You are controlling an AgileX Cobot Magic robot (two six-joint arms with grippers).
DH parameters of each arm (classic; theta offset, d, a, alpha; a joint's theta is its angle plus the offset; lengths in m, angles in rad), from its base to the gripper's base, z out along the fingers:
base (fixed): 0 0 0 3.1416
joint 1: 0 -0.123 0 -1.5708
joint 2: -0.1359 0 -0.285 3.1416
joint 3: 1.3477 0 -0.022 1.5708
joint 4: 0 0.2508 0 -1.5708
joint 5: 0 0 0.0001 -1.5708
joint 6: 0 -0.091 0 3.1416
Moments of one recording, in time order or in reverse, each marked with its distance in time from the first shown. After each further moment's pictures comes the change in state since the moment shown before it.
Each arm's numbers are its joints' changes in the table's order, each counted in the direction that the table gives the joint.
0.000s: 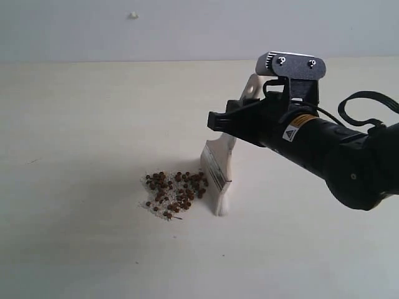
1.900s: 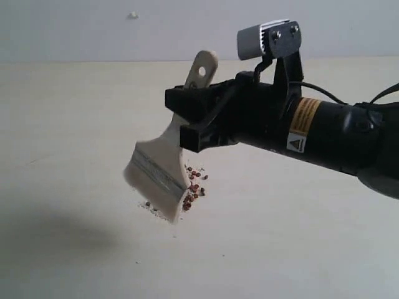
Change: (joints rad) left arm 0.000 0.000 0.000 0.000 0.000 0.000; right arm -0.002 0.164 0.000 -0.771 -0.121 -0.436
